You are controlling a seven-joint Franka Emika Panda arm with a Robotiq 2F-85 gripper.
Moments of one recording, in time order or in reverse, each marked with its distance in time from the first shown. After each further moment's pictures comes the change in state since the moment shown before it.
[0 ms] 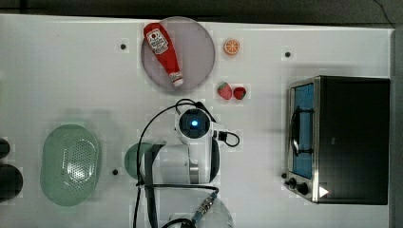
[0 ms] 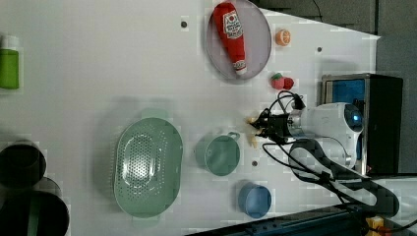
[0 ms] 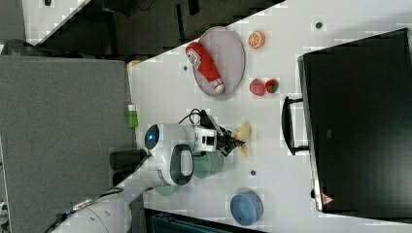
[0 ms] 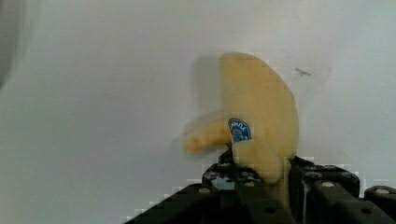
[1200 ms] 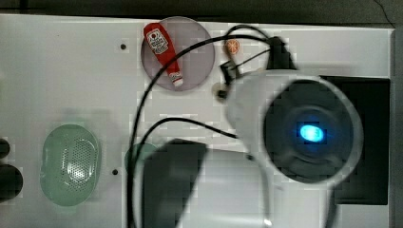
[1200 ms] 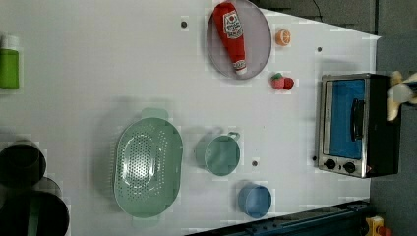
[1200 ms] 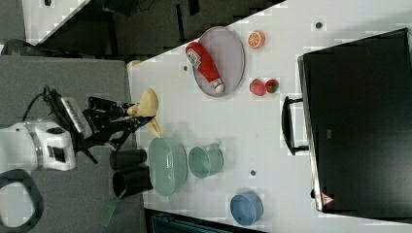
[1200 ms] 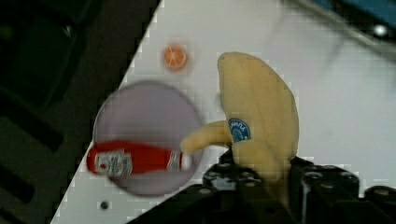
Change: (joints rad) arm -0.016 -0.566 -0.158 0.500 -0.001 -0.745 -0.008
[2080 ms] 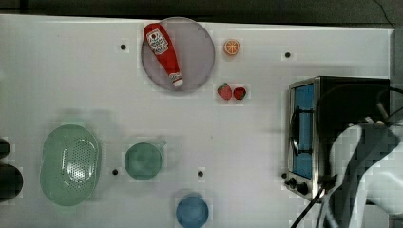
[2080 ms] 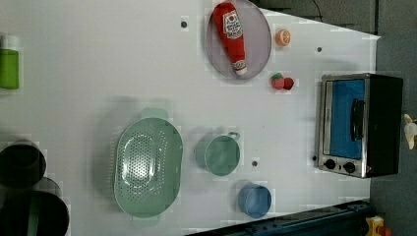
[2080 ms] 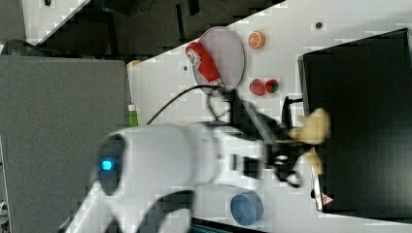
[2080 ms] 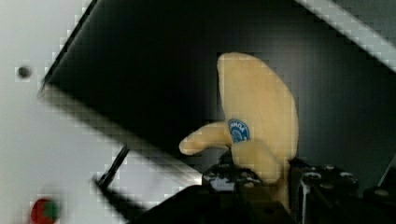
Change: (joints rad) arm -0.037 0.310 -0.520 0.000 -0.058 0.136 -0.585
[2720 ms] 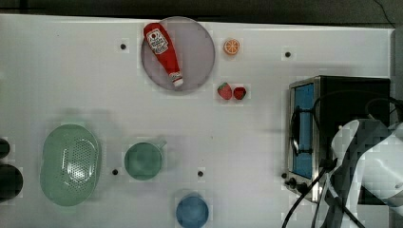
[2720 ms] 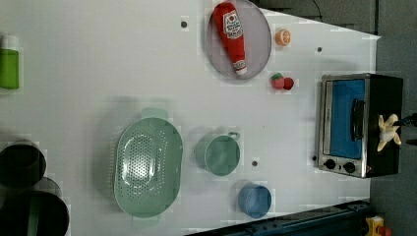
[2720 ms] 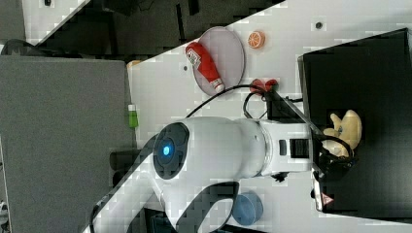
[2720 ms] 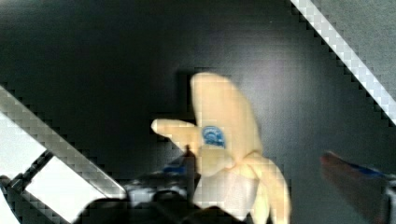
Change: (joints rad) arm -0.038 0.116 -0.009 -0.003 0.012 0.072 -0.266
